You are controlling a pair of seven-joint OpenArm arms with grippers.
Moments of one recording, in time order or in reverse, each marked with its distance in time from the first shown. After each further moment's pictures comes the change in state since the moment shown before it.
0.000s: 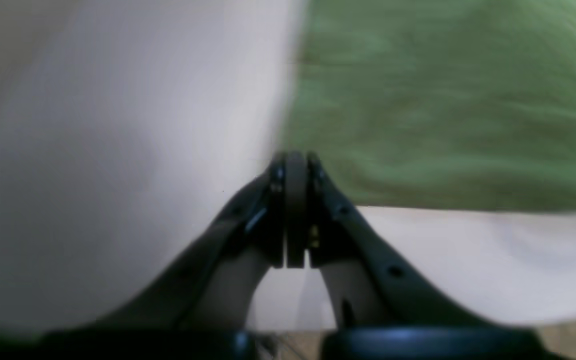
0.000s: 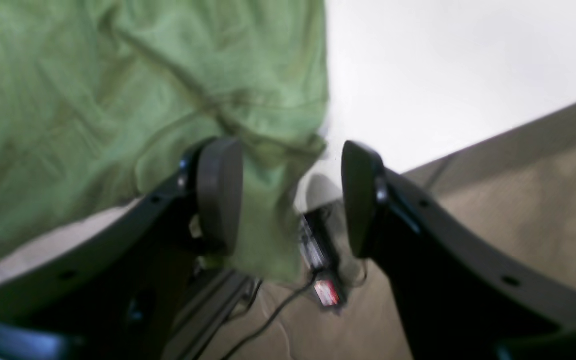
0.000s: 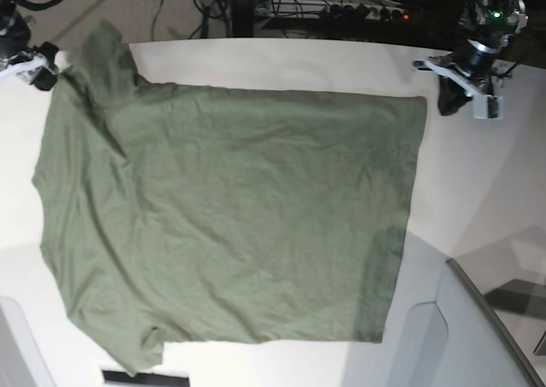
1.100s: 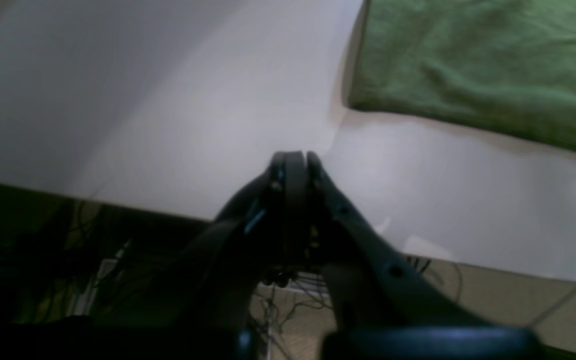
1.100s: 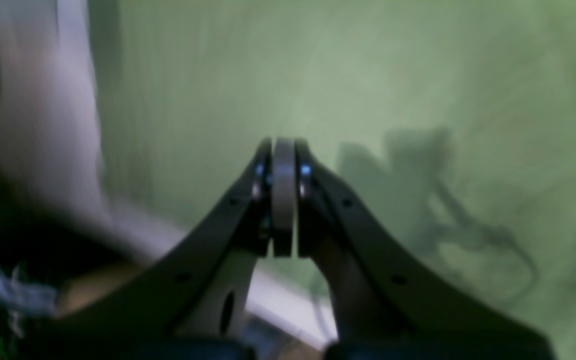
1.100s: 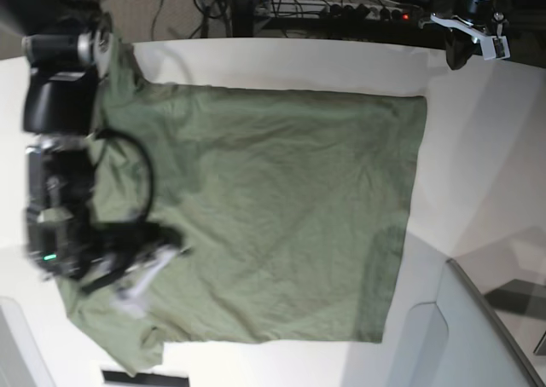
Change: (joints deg) left arm 5.9 -1.4 -2.9 -20.7 -0.1 0.5 -25.8; right arm 44.9 1.9 -45.8 -19.8 0.0 -11.1 -26.4
